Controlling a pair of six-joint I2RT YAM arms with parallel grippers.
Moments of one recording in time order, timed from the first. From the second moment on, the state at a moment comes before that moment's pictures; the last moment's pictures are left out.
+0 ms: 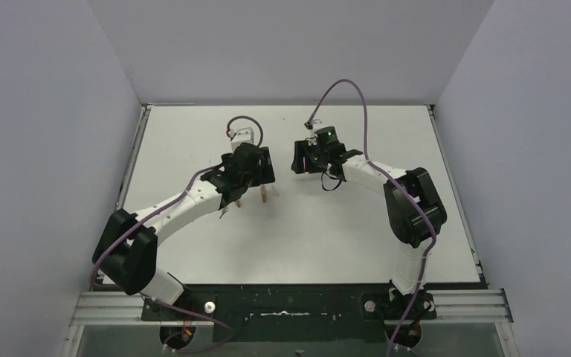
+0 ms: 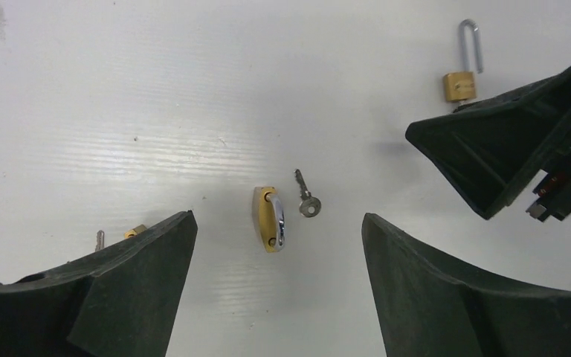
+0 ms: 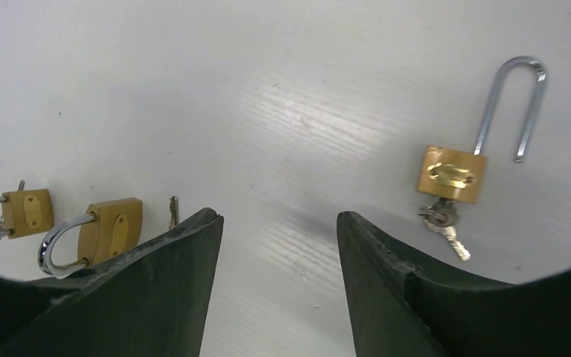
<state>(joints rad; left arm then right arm) -0.65 1.54 1.05 -0.23 -0.39 -0.63 0.49 1.92 1.25 -0.06 -0.18 0.30</state>
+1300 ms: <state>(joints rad) -0.53 1.29 0.89 -0.24 -0.32 -0.61 0.41 2.13 1.54 -0.35 0.09 0.16</state>
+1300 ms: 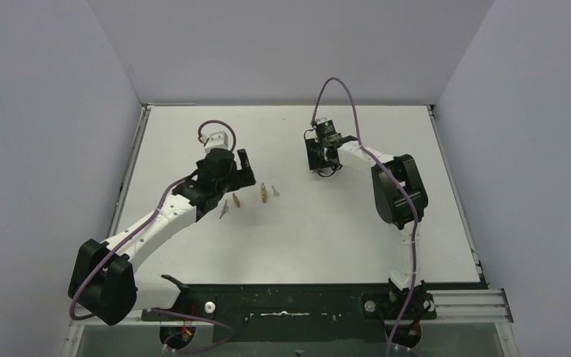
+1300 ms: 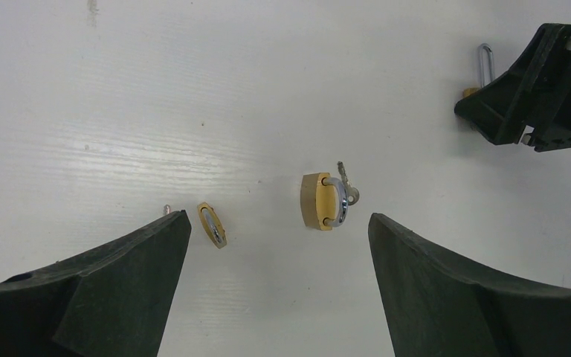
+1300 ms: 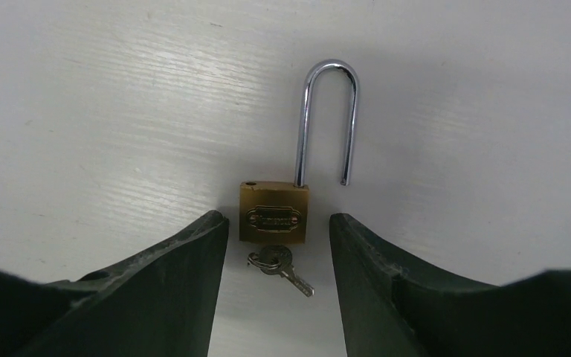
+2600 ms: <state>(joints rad) -0.38 1.23 0.89 -0.15 0.19 -0.39 0.48 1.76 1.45 -0.52 -0.28 0.06</state>
